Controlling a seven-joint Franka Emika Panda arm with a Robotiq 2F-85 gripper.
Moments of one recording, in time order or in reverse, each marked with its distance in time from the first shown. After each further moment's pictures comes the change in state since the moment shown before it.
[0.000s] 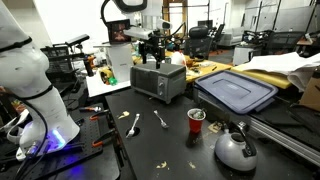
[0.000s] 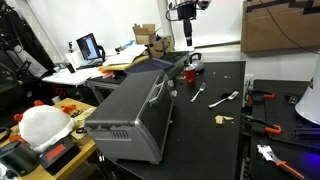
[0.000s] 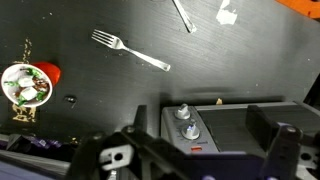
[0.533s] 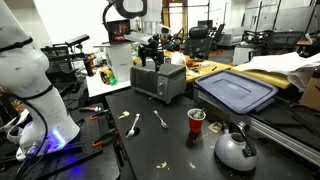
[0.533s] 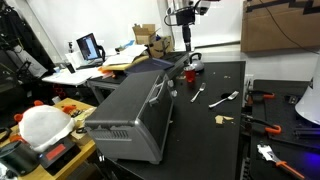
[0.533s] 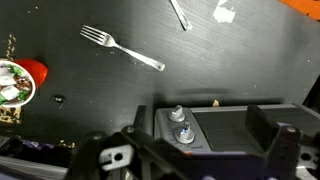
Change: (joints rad) arm 0.003 0.024 0.028 -0.026 0.020 0.044 0.000
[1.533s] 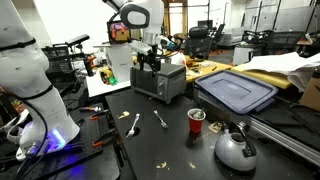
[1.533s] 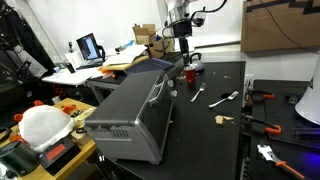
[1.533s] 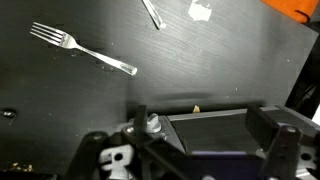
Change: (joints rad) arm 0.002 0.089 0.058 -0.001 0.103 0.007 -0.003
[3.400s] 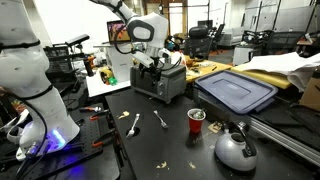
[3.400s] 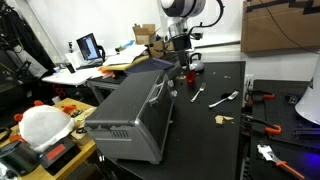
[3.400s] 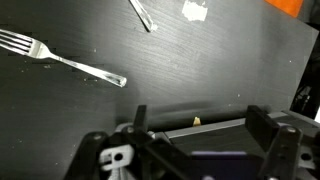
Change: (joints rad) arm -0.014 0.136 0.028 0.015 0.070 0.044 -0.016
